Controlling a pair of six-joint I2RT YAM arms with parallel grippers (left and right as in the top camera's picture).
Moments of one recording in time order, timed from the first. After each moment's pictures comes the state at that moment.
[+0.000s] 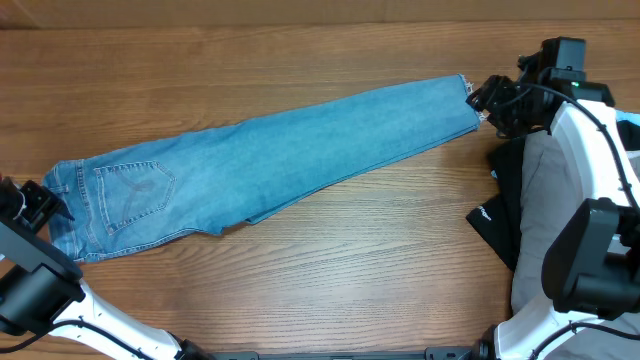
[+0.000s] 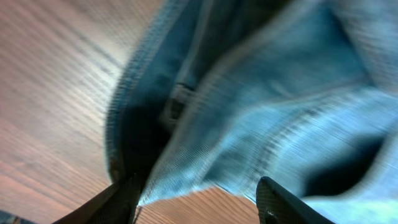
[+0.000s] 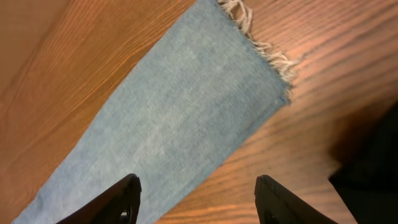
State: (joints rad) left arm 0.84 2.13 1.78 -1.40 0.05 -0.15; right arm -0.18 1.88 1.52 -0.76 -0.37 0.42
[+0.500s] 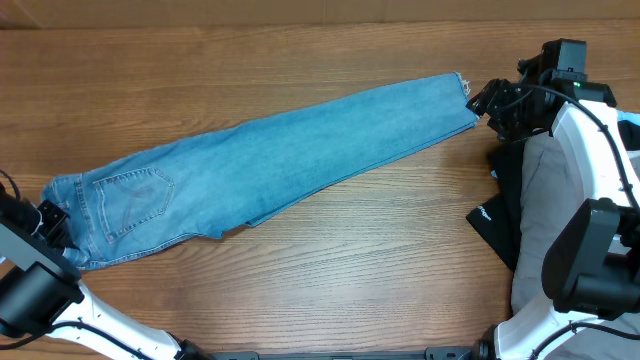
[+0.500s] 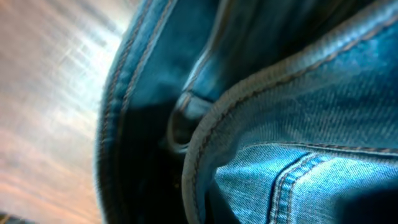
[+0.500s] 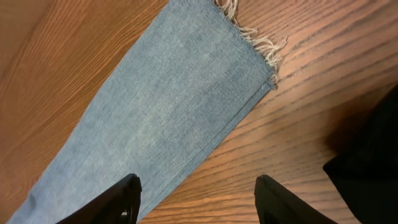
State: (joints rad) left arm 0.86 2.12 1.62 -1.33 0.00 -0.16; right arm -0.18 1.88 1.52 -0.78 -0.37 0.40
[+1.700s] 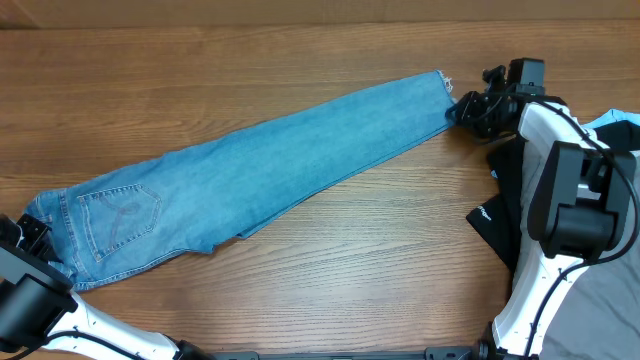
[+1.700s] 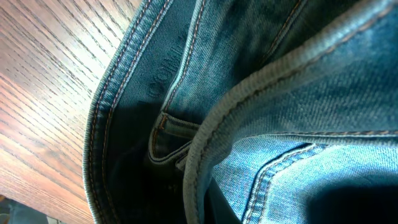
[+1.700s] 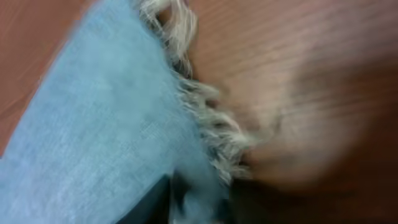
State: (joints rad) left arm 0.94 2.10 1.62 -1.33 0.00 -0.15; right arm -0.17 2.22 1.52 -0.45 -0.48 0.28
